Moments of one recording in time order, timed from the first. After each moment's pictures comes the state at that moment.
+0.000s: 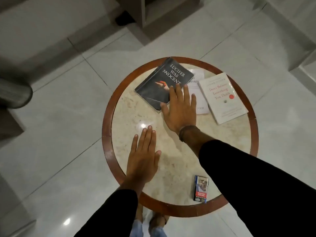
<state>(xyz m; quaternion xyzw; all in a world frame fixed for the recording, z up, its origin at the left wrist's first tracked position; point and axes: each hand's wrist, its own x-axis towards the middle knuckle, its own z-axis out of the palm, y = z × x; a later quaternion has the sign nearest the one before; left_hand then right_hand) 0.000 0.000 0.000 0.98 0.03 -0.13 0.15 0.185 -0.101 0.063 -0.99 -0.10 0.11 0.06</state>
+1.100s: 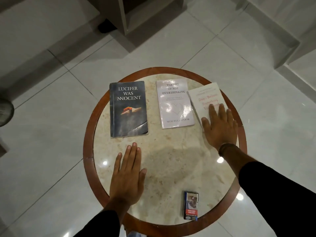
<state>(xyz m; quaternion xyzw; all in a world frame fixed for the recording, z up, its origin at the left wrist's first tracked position) -0.006 0.010 -0.024 0.98 0.02 -0.11 0.13 0.211 -0.291 0.042 -0.98 0.06 0.17 0.01</state>
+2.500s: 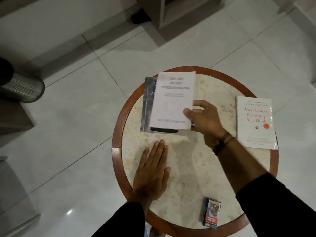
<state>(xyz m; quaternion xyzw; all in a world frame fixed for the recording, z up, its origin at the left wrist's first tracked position) -0.008 0.008 -0.017 0.98 0.02 -0.07 0.17 0.223 -0.105 0.105 -0.78 0.19 0.26 0.54</state>
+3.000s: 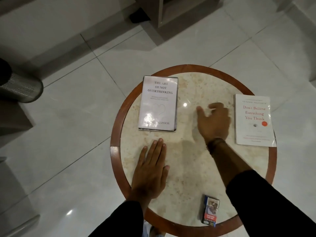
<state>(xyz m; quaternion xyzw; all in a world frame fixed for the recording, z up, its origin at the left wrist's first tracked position) -0.010 0.009 -0.021 0.98 0.01 -0.07 0.18 0.215 -0.134 0.070 -0.94 0.19 0.07 0.28</state>
